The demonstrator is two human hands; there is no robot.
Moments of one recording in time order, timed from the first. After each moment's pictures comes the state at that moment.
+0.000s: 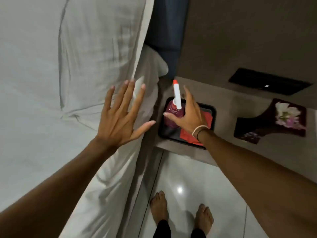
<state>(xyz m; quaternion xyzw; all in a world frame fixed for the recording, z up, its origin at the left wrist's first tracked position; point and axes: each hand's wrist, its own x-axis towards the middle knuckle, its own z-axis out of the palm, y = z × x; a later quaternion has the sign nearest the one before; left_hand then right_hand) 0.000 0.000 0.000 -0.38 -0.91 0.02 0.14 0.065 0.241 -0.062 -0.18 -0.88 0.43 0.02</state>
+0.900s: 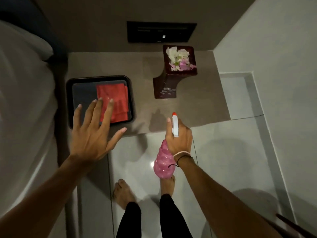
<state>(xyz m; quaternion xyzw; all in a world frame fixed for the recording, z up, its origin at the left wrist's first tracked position) 0.124 0.134 -0.099 -0.50 -0.87 0.00 0.04 0.322 0.308 -0.120 -0.51 -0.80 0.25 0.19</state>
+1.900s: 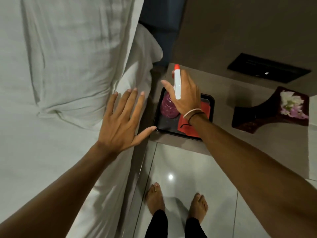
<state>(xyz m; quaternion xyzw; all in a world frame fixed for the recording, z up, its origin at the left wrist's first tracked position) 0.006 -0.005 -0.058 -0.42 -0.90 0.00 0.12 0.020 0.226 -0.068 -0.18 -0.92 0.29 0.20</state>
